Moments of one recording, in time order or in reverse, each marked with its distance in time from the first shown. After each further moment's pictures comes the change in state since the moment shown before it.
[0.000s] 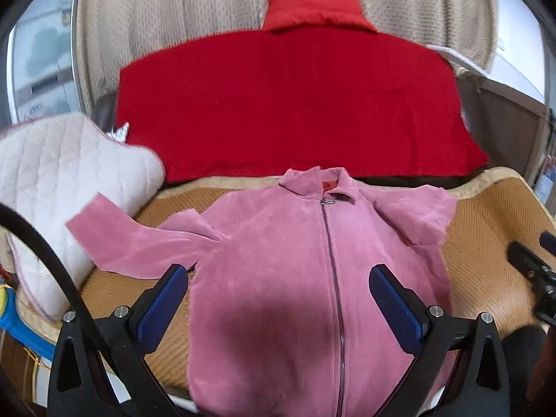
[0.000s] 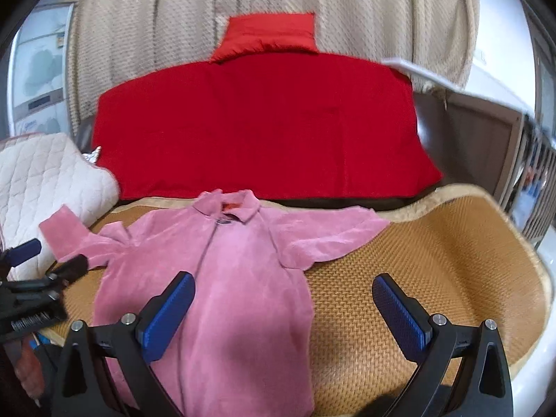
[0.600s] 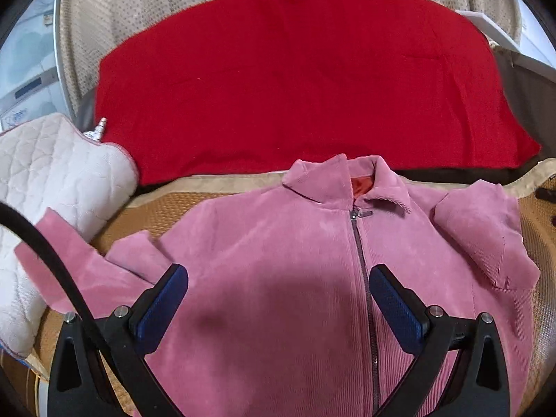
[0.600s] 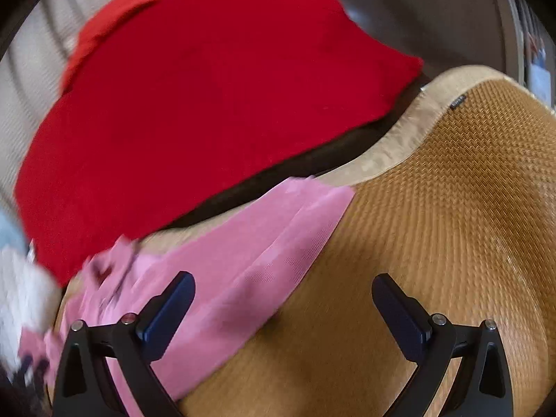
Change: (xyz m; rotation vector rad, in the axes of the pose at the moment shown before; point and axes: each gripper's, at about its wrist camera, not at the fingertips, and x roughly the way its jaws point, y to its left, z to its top) left arm 0.158 -0.026 0.026 0.040 0.027 0.078; right arm 0.273 -0.208 0.033 0.434 0.178 -0.011
